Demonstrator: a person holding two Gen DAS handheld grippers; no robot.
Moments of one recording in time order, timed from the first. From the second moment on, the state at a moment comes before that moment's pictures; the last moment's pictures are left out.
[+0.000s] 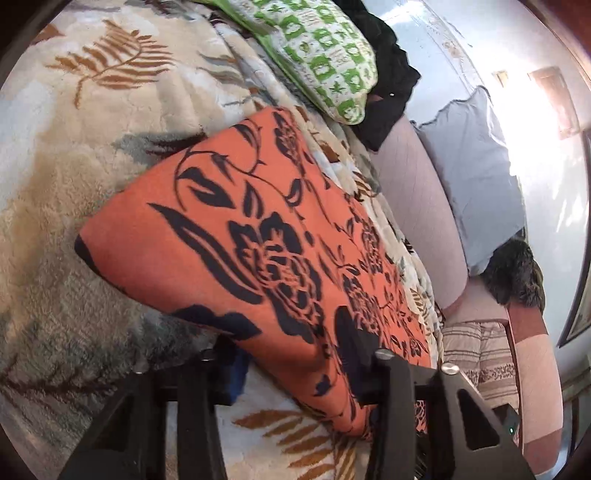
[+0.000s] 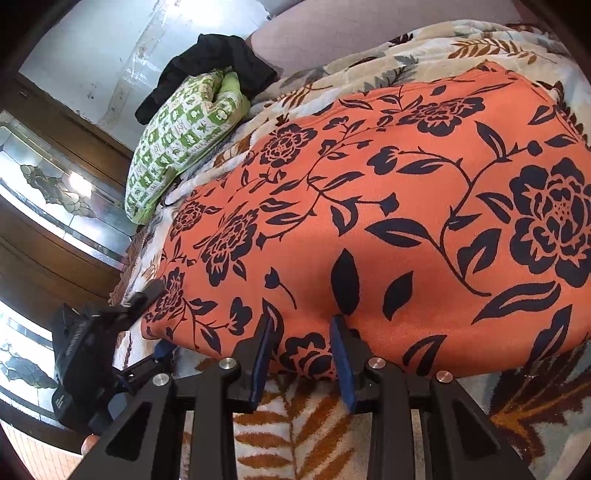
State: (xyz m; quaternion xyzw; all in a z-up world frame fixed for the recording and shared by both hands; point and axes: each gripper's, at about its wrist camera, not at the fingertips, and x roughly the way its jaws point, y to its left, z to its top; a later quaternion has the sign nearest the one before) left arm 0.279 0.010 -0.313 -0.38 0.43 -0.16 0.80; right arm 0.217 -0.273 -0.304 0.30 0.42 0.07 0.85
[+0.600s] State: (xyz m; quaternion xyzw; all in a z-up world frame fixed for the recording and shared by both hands) left arm 0.277 -0.026 -0.269 -0.25 0.36 -0.16 0.88; right arm 0.184 -0.341 -0.282 0.38 0.33 0.03 0.86
